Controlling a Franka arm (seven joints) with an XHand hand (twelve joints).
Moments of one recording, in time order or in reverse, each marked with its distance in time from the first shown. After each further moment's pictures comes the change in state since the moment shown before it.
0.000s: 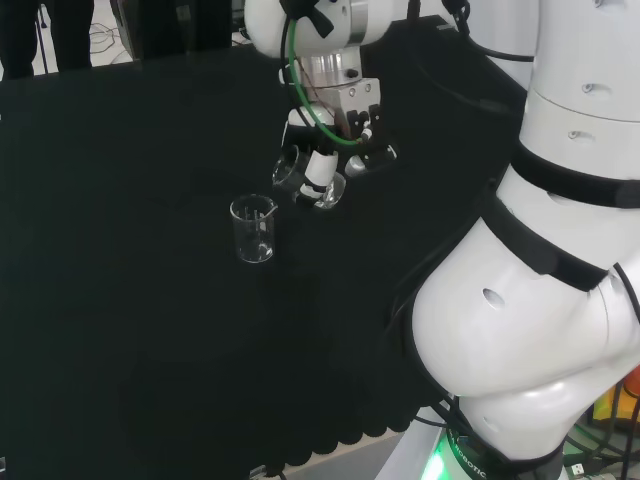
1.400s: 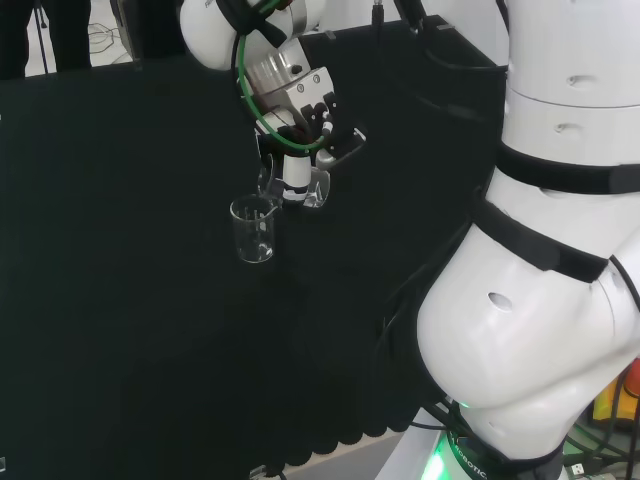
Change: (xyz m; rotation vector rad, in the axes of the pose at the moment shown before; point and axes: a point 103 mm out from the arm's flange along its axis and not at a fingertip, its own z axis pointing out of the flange) arm 0.032 0.016 -0.014 0.178 -0.236 0.033
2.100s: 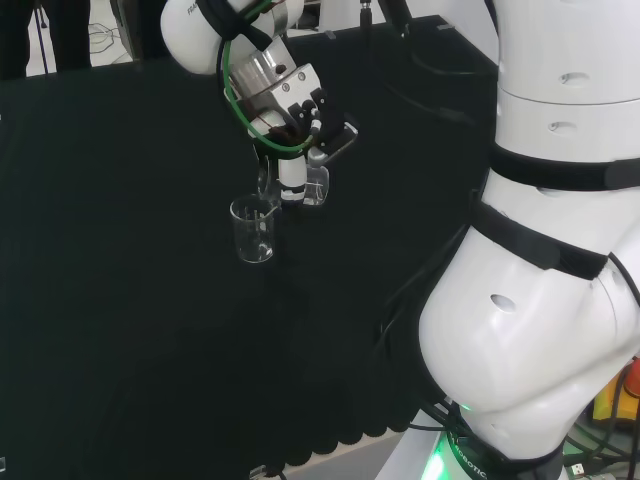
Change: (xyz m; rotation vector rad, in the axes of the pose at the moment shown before) arm 0.007 -0.002 -0.007 0.052 -0.073 0.024
